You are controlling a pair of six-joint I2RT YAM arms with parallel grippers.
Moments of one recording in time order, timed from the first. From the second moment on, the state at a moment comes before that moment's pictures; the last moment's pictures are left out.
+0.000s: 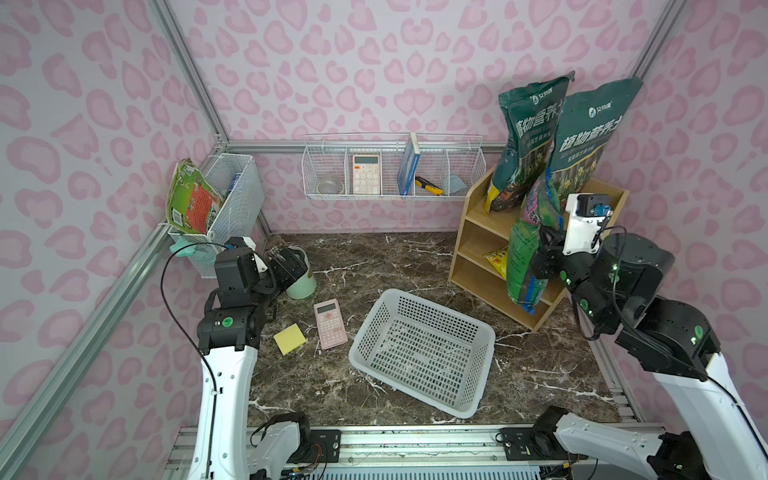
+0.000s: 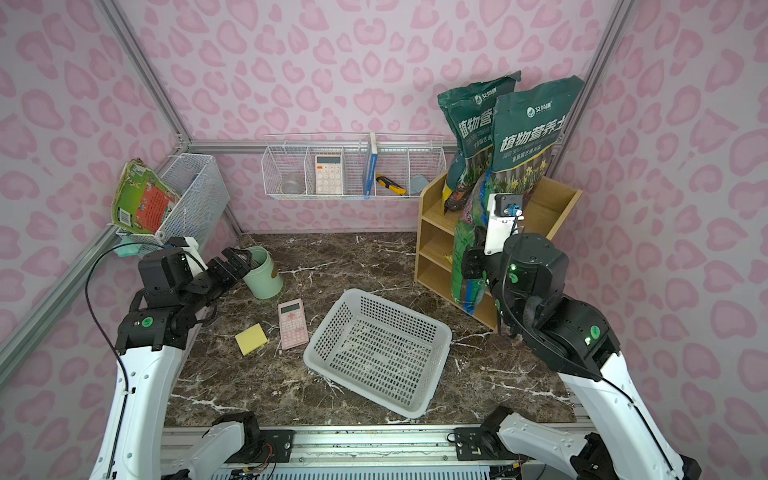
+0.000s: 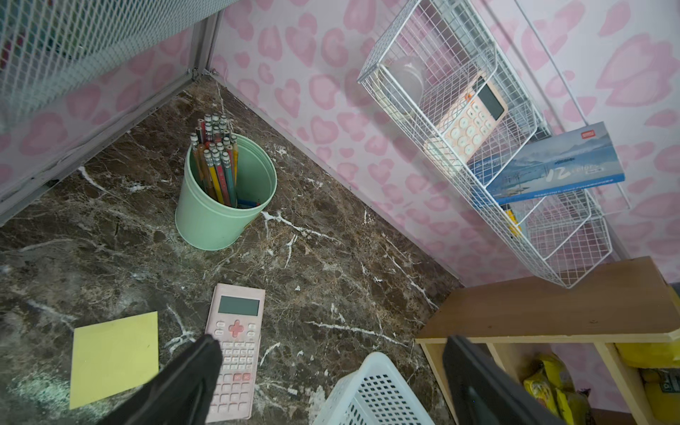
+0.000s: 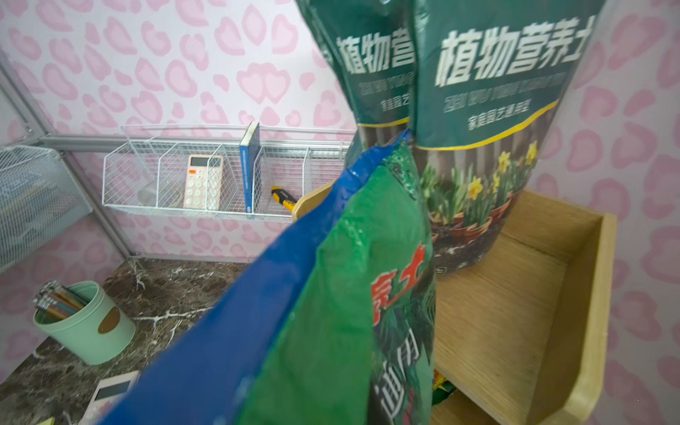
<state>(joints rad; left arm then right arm) 0.15 0.99 1.26 -0.73 0.18 -0.58 0.81 1.03 1.66 -0.80 0.61 0.13</state>
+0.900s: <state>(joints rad) 0.25 0.92 1.22 -0.74 0.17 -0.52 1.11 1.28 1.21 -0.24 0.77 0.24</state>
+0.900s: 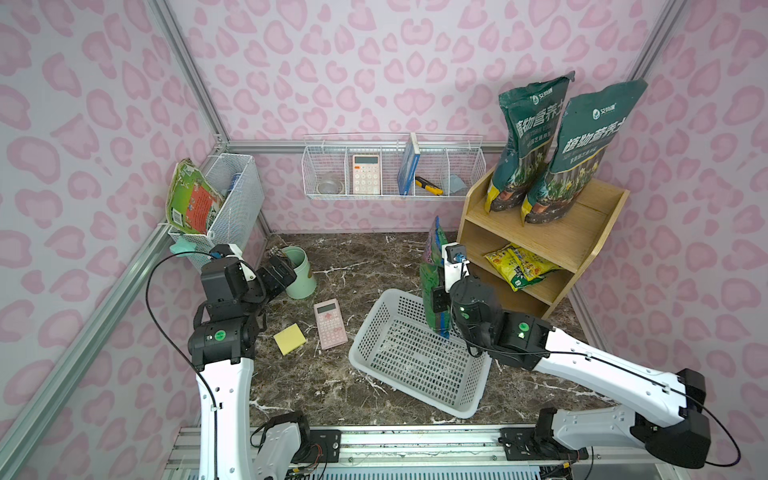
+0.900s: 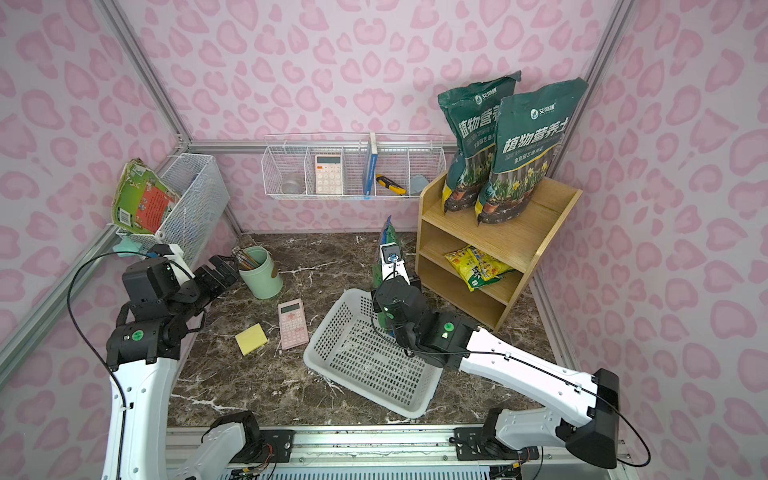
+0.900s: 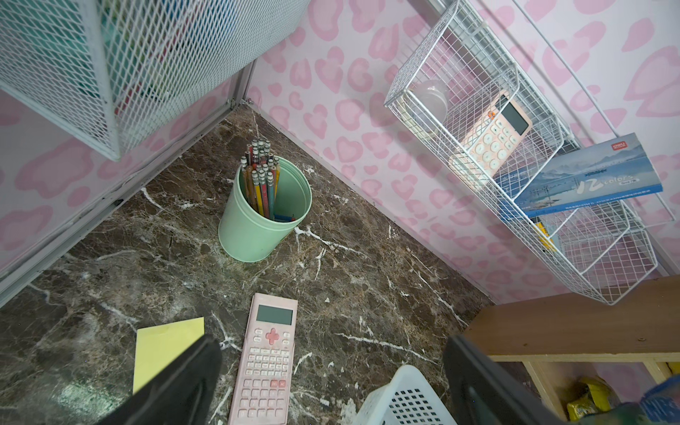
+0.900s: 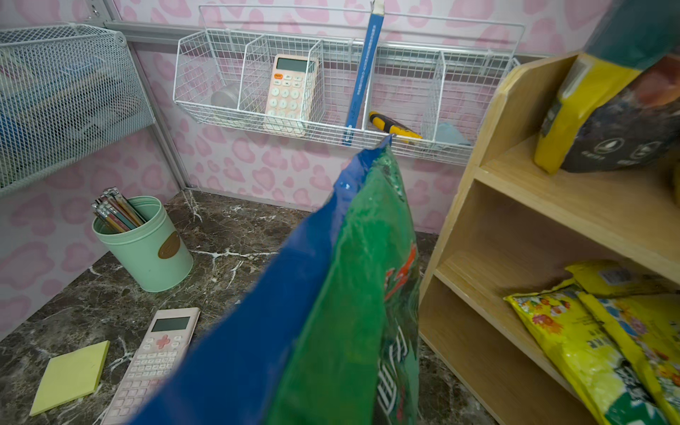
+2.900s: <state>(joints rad) 0.35 0.84 1.17 -0.77 0.43 -0.61 0.94 1.37 1.79 -0.28 0.88 0.21</state>
